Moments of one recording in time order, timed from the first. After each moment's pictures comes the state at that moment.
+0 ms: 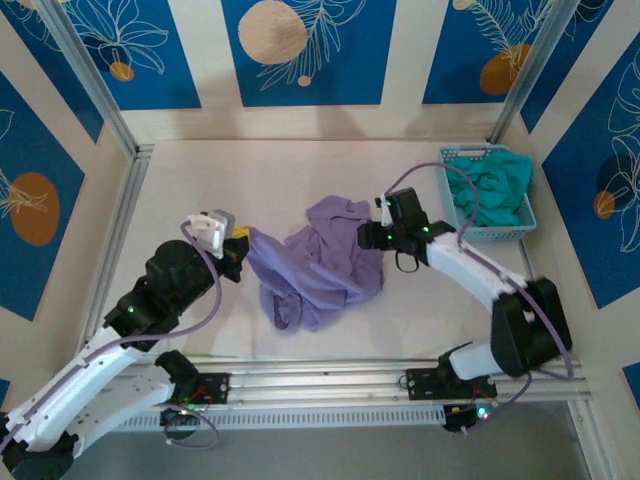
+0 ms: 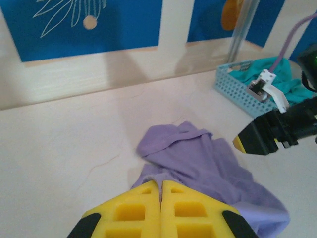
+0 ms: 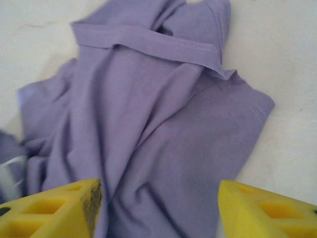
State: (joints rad) left arm -0.70 0.68 0.77 -0.35 -0.16 -0.15; right arm 0.41 1.47 0.96 -0.42 -0.08 0.31
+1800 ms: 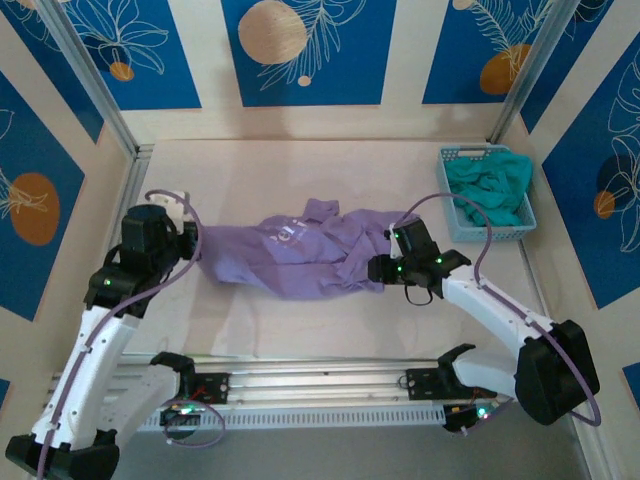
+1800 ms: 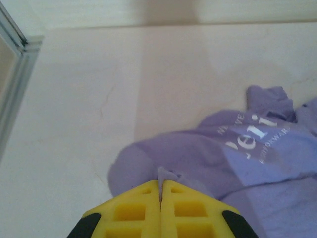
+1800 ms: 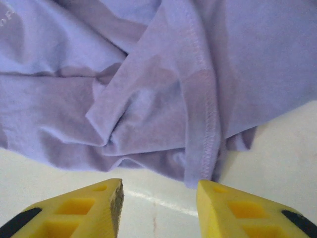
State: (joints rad) left arm -0.24 0.81 0.99 -0.76 -0.10 -0.11; right arm 0.47 1.15 0.71 -0.55 -0.12 0.44
